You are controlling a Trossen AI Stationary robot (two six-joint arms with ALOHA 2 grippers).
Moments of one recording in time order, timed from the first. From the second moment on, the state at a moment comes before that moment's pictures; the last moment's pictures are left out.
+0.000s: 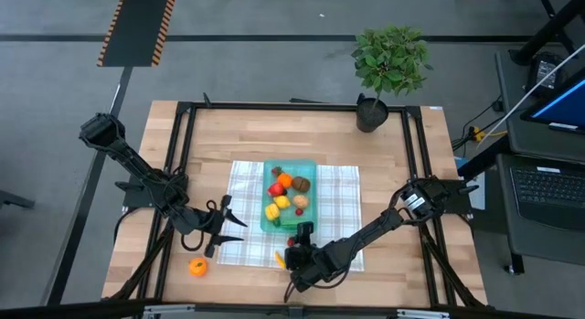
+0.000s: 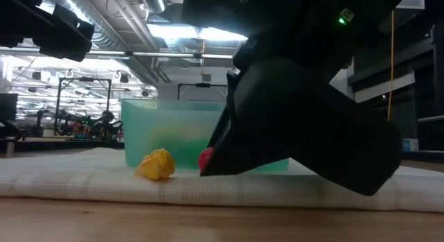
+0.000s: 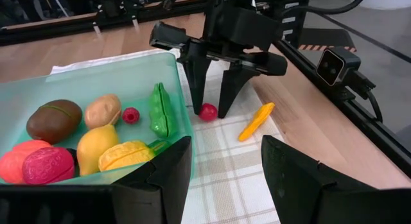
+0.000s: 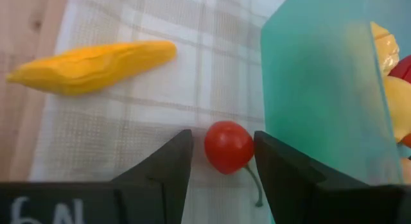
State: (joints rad) left arm -0.73 1.12 0.33 0.37 -0.51 -0.15; right arm 0.57 2.28 1.61 -0.50 0.66 0.31
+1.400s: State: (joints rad) left arm -0.73 1.12 0.33 0.37 -0.52 -0.15; right arm 0.57 2.28 1.78 -0.69 0.59 0.39
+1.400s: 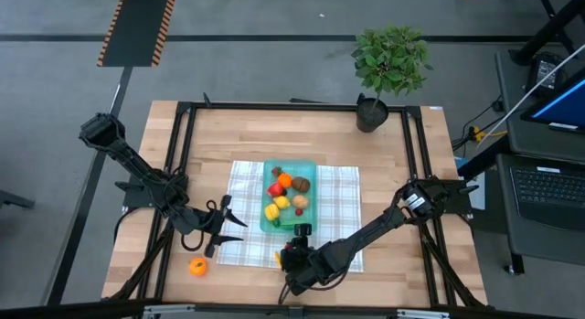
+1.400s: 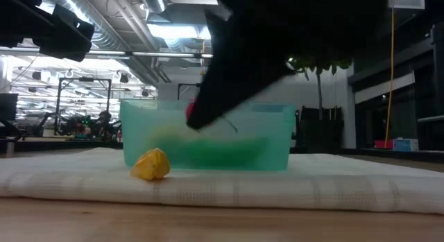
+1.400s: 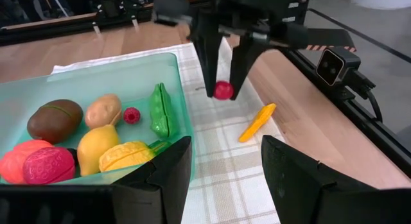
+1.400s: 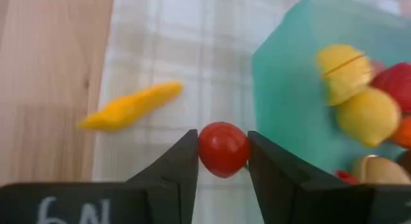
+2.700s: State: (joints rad) left arm -0.73 1.12 0.33 0.38 -0.51 -0.15; right arm 0.61 2.11 1.81 -1.01 0.86 0.70
